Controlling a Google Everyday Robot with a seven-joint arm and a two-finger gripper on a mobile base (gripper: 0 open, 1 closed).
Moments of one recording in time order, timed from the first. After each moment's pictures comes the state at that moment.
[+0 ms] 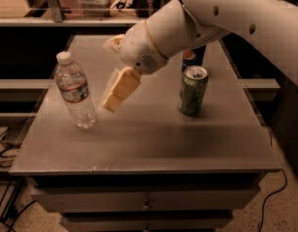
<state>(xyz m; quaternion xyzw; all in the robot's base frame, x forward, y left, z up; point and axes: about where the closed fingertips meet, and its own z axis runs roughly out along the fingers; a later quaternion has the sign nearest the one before) 0.500 0.104 0.953 -0.69 0.57 0.27 0.36</state>
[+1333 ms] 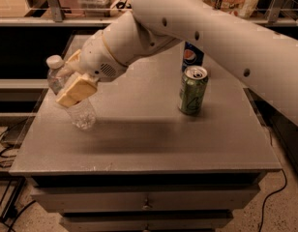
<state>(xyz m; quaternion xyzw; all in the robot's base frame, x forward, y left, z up) 0.488 0.189 0.937 -0.71 0.53 0.32 0.34</state>
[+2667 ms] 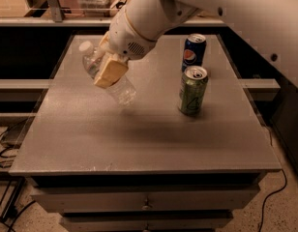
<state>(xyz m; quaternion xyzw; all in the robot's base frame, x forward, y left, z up) 0.536 0.117 0.955 -0.73 0.57 0.17 0.33</state>
